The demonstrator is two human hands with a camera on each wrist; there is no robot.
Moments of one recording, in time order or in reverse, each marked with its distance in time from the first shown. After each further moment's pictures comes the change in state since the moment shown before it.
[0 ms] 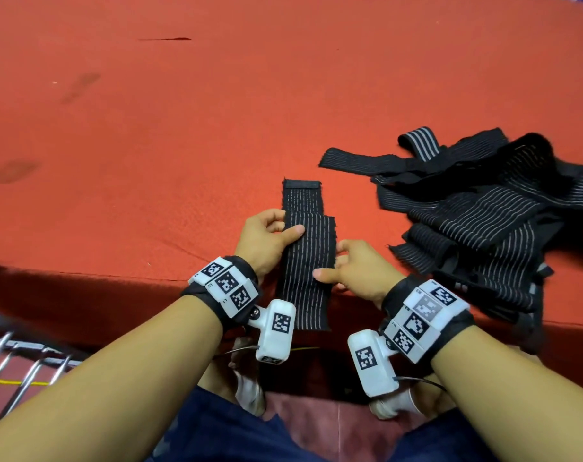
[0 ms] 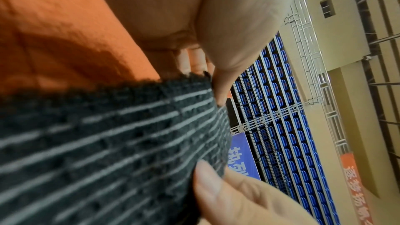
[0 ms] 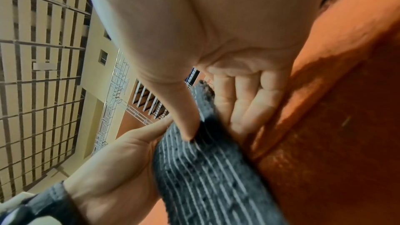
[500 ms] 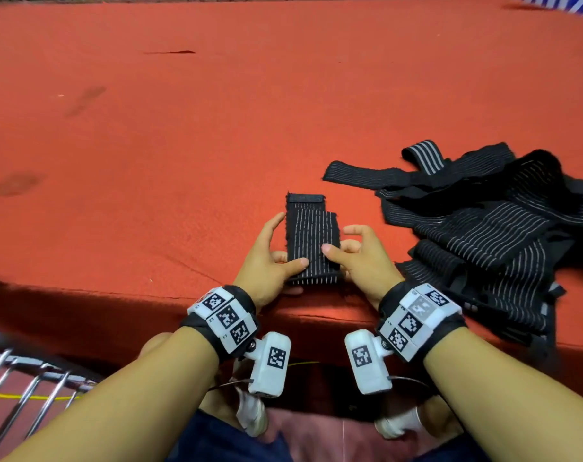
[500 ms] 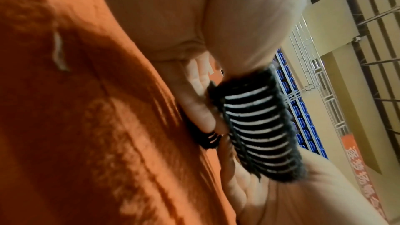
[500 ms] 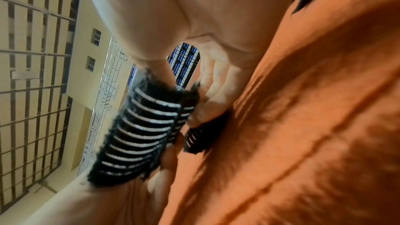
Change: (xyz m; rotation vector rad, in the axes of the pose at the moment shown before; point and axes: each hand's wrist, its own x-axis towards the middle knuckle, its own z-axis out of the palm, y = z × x) left_hand -0.007 -0.006 -0.010 0.017 -0.142 -0.055; right_hand 0.034 0.001 -0.001 0.269 0.235 -0.148
